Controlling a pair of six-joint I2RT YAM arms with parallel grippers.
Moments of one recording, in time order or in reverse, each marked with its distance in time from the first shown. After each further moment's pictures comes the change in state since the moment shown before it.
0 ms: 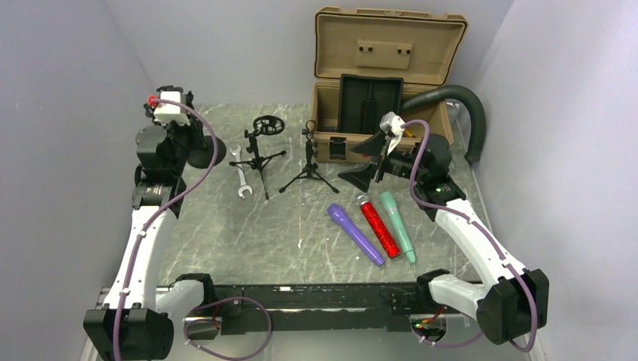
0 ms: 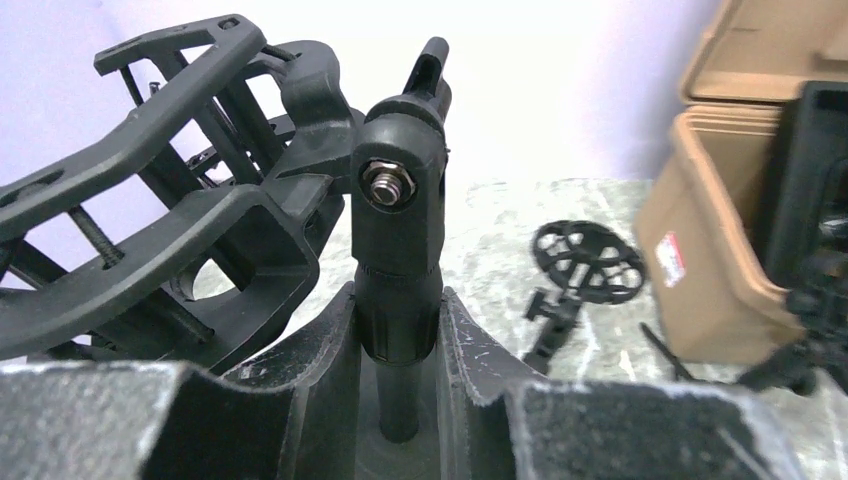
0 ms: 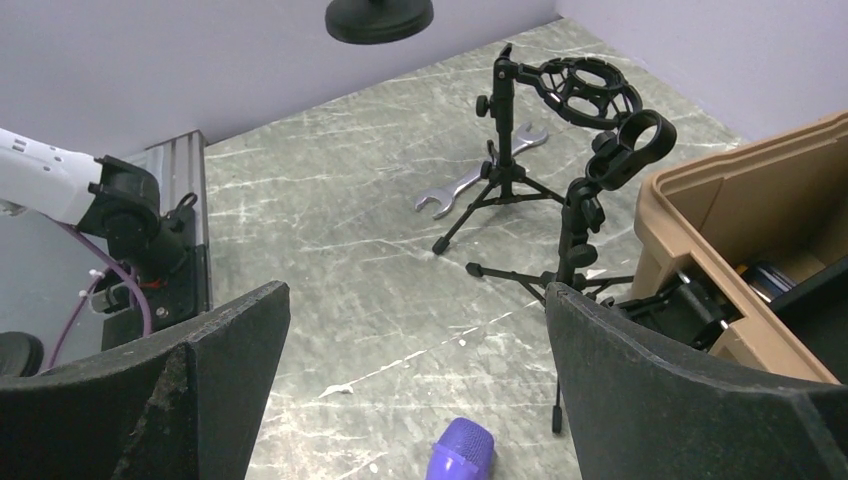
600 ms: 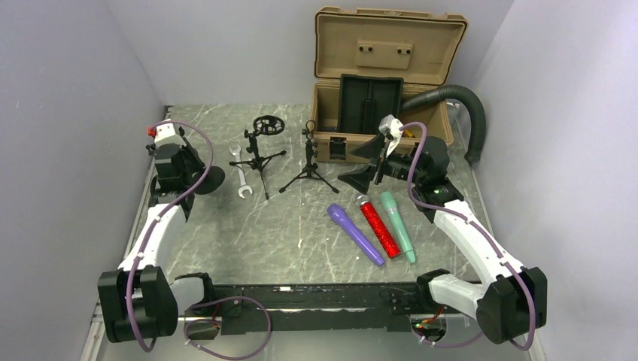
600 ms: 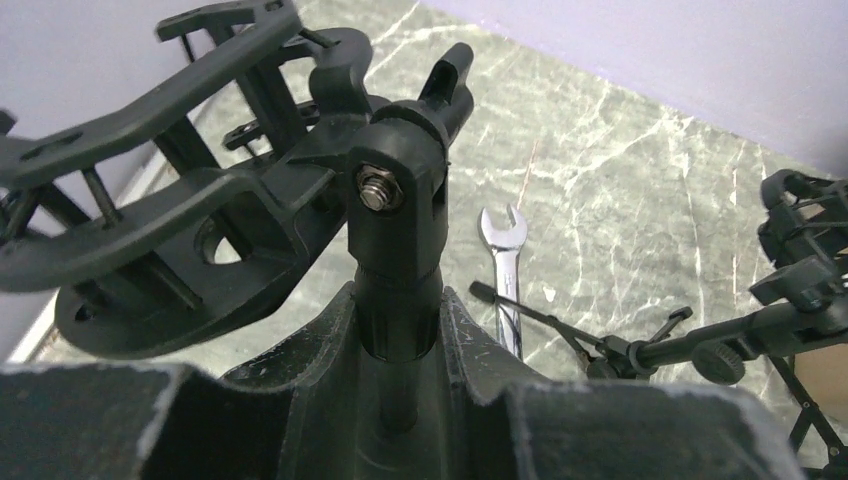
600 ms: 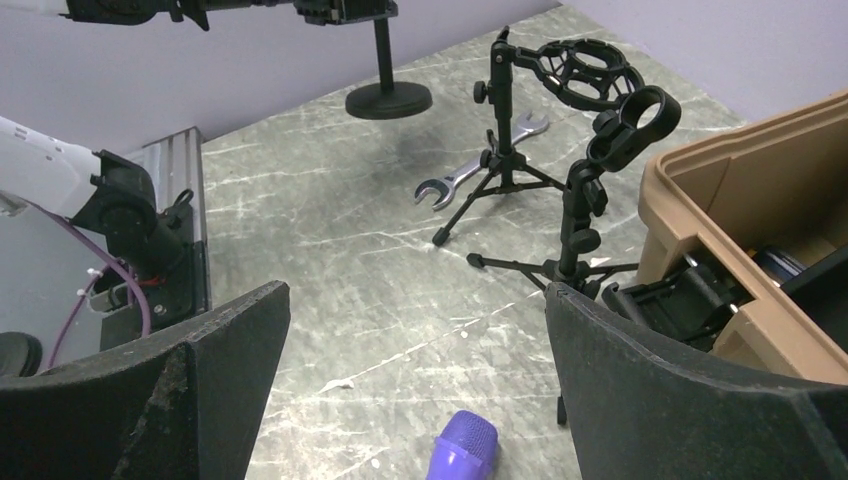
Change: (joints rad) left arm 0.102 0.125 -0.294 0.190 -0.206 -0.208; right arm -0.001 0.004 -0.036 0.029 0.008 0.010
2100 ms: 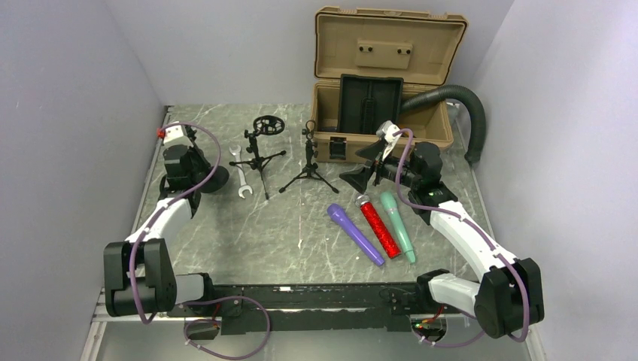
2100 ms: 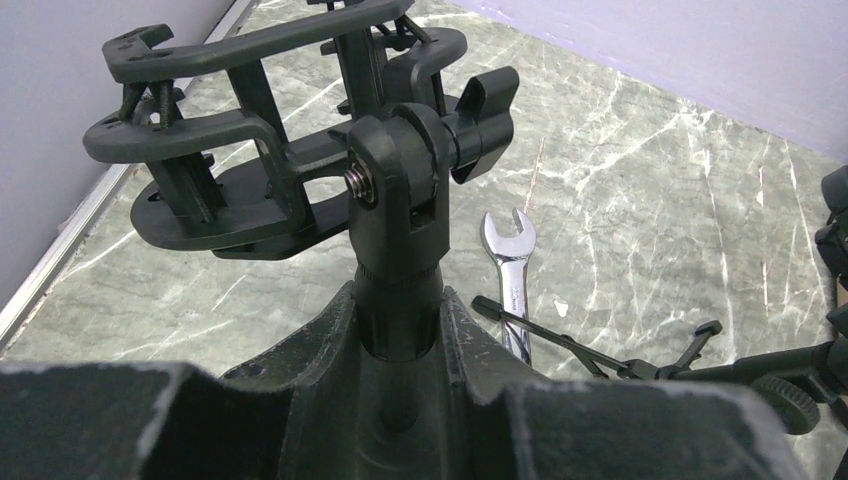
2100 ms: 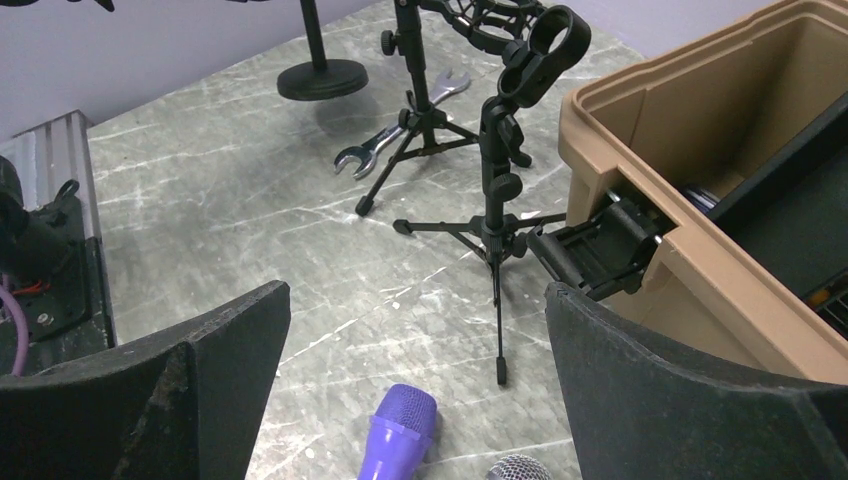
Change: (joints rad) left arm -0.016 0.149 -0.058 0.193 -0.016 -0.021; right arm -0.006 0.035 -0.080 0.037 0.142 -0.092
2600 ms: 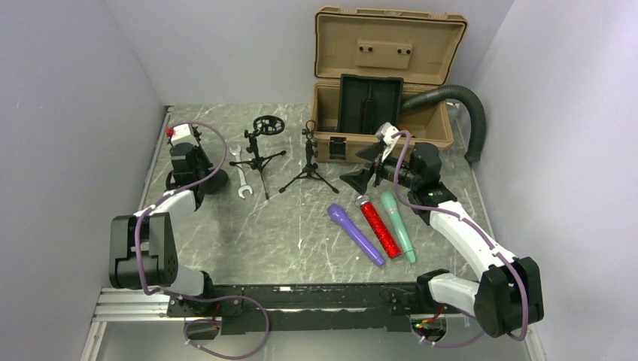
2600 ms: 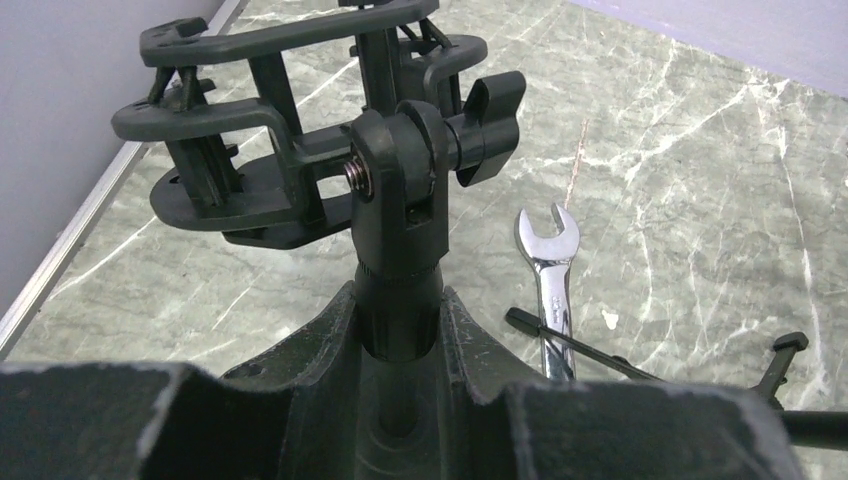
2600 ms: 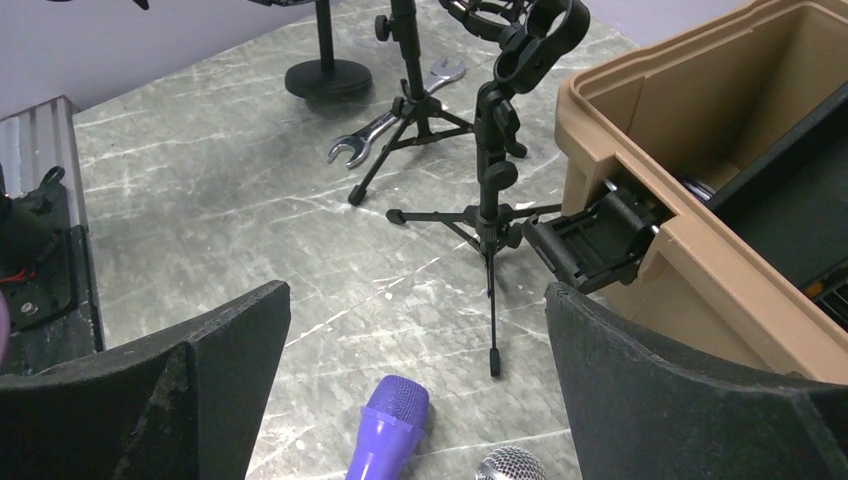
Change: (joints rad) left arm -0.007 0.164 0.018 0.098 -0.026 0.066; right arm -0.002 0.007 -0.008 -0.007 0.000 -0.032
